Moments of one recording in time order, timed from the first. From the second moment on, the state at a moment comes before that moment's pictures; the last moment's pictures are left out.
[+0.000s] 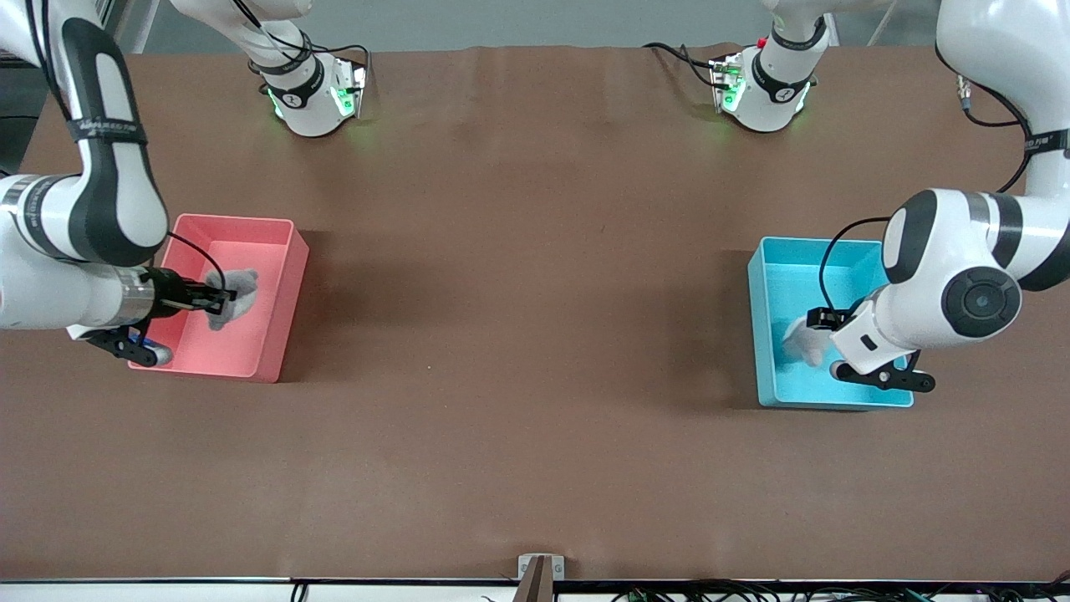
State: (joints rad) left arm 0.06 0.39 -0.23 -1.62 0.21 1.79 -0.04; right arm 0.06 0.32 -0.06 -1.71 0.14 1.70 0.38
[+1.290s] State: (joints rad) left arm -0.02 0.32 -0.40 -1.46 0.07 1.64 -0.46; right arm 0.78 0.82 -0.06 -1.42 0.17 2.36 1.52
